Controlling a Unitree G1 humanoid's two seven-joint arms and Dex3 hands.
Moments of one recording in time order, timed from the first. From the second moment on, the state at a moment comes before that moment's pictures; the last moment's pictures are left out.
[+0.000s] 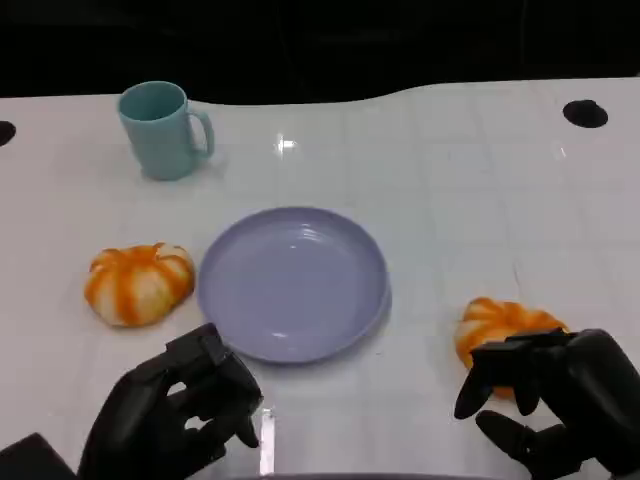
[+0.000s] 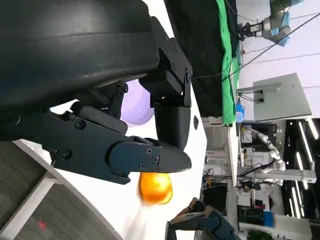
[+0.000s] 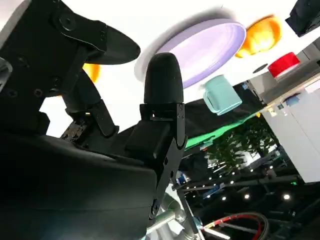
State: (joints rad) left arm 0.20 0.06 -0.02 0.03 -0.25 -0.32 -0.44; right arm 0.04 -0.34 0.19 0.12 -0.62 -0.64 -0.29
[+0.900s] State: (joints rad) left arm 0.19 0.07 -0.01 0.05 -0.26 -0.32 -0.45; right arm 0.14 -0.38 0.15 -0.38 -0.81 -0.15 0.10
